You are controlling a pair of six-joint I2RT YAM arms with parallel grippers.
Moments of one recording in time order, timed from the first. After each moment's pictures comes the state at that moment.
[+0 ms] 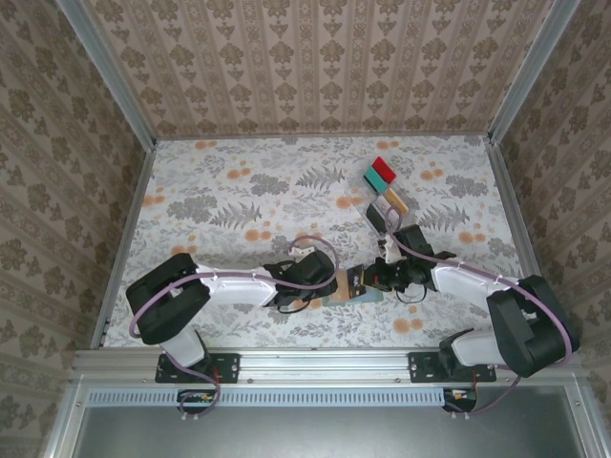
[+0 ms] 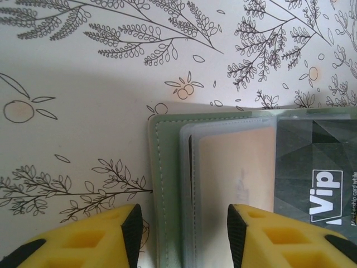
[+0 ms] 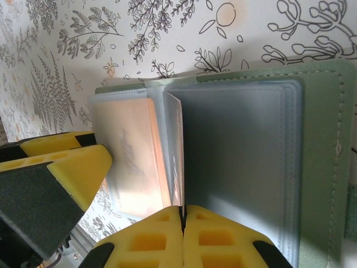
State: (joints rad) left arm -1.11 1.64 0.76 -0.09 -0.12 -1.15; right arm 0.36 1.34 0.51 -0.23 -0.57 0.64
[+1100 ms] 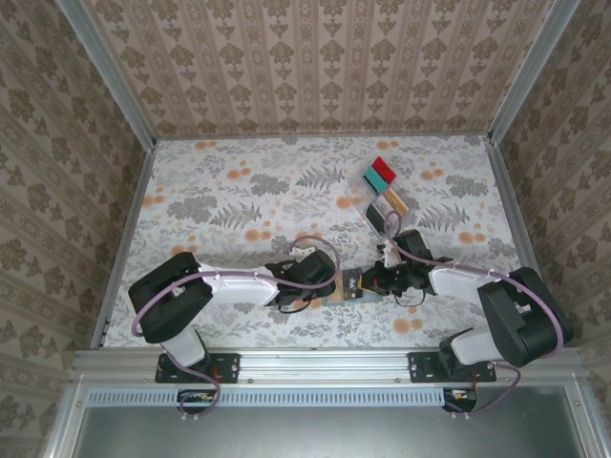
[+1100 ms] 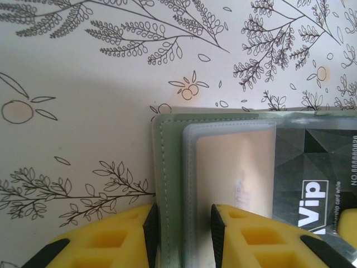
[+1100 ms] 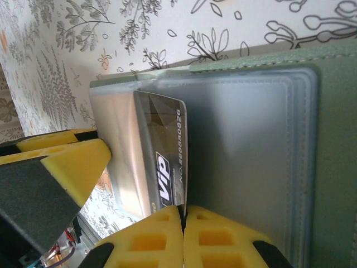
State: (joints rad) left arm -1.11 1.65 0.77 -0.10 -0.12 -1.15; right arm 0.35 1.40 0.45 -0.08 -0.64 0.68
